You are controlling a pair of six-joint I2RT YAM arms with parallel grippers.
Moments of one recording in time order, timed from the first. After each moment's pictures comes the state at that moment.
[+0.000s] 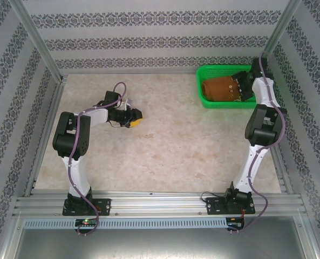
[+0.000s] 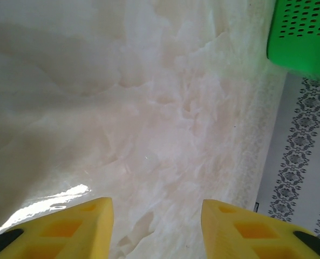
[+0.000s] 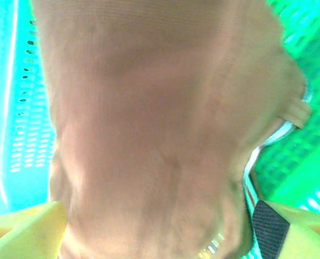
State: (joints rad) left arm -0.16 2.00 1.23 -0.24 0.79 -0.61; right arm -0.27 2.19 1.99 -0.78 -0.20 0.94
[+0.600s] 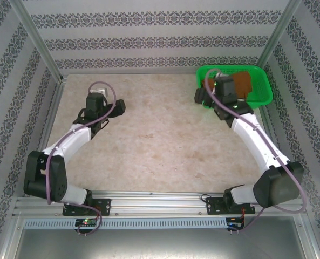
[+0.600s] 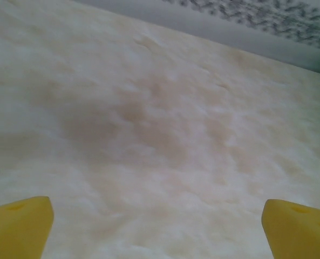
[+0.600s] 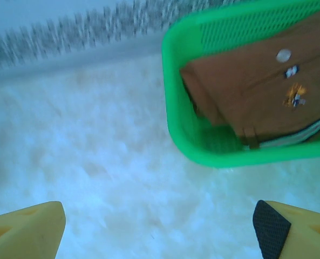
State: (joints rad) left arm -0.16 1.42 0.88 -0.03 -0.06 -0.32; right arm 0.26 1.36 1.19 -0.51 0.15 0.32
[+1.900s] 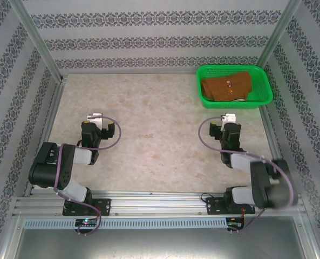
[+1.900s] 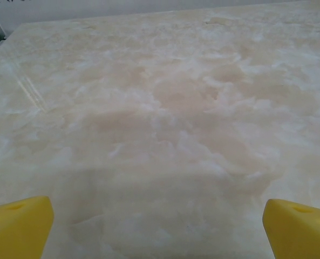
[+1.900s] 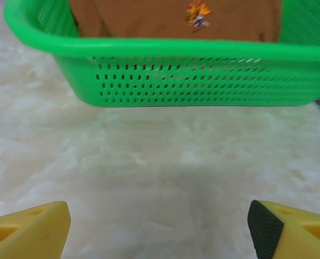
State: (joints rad) left arm -0.05 1.56 0.37 0.80 -0.12 0.03; right arm 0.07 1.39 0.33 0.61 0.19 0.02
